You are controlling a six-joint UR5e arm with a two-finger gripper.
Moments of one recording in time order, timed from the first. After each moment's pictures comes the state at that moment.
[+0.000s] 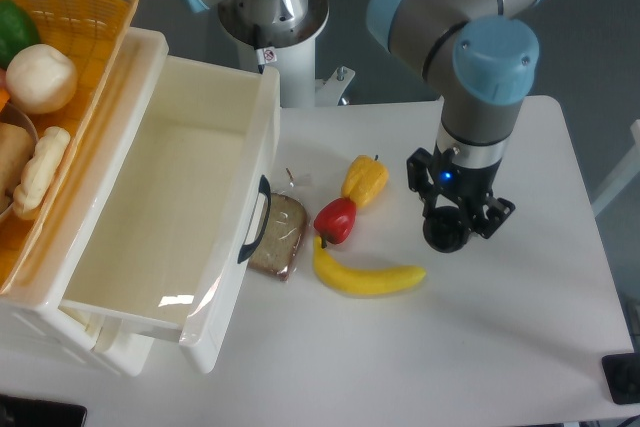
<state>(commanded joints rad) 2.60 -1.83 -1.43 -1.32 1.49 1.34</state>
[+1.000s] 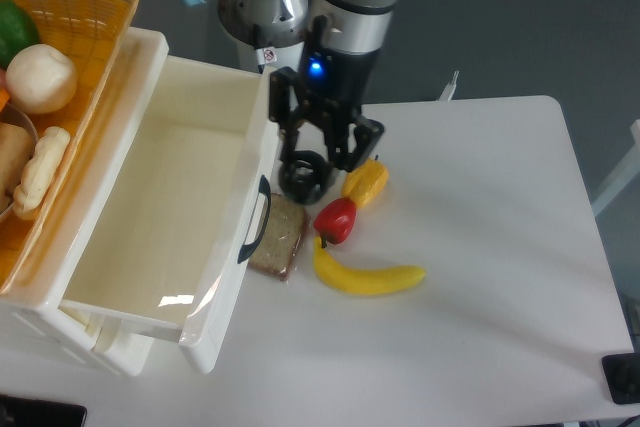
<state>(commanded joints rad) 2.45 -1.61 -1.53 -1.33 1.14 1.14</state>
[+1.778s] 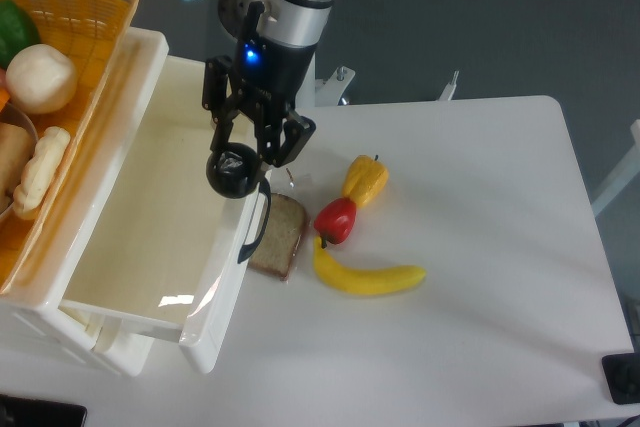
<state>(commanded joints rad) 2.39 -1.61 -1.59 -1.33 1.10 1.14</state>
